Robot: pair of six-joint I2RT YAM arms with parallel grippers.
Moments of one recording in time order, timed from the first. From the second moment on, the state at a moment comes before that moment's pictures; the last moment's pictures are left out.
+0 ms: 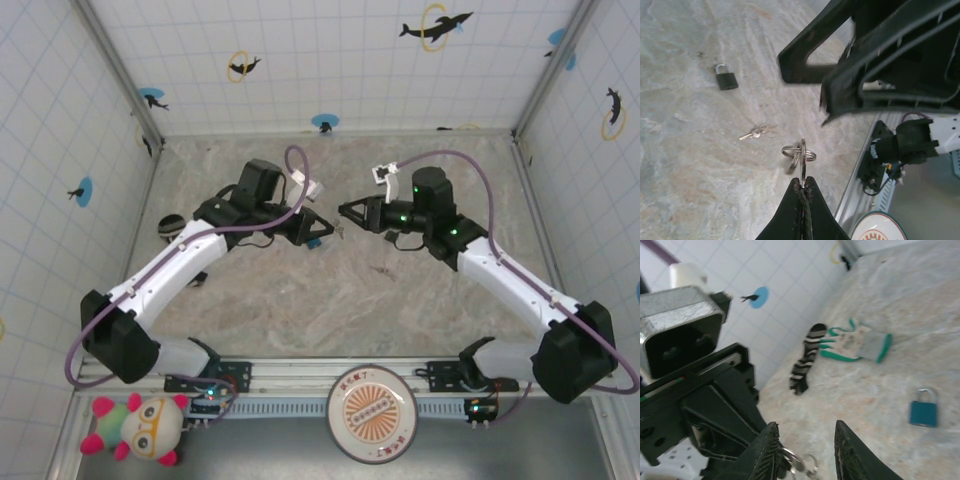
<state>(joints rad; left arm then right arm) -0.61 1.37 1.23 -0.62 0.71 -0.13 0.57 1.26 0.95 0.00 -0.66 0.57</state>
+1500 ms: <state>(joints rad) -0.48 1.10 0.92 -0.24 0.73 -0.39 0.54 1.23 0.92 0.08 -0.70 0.64</state>
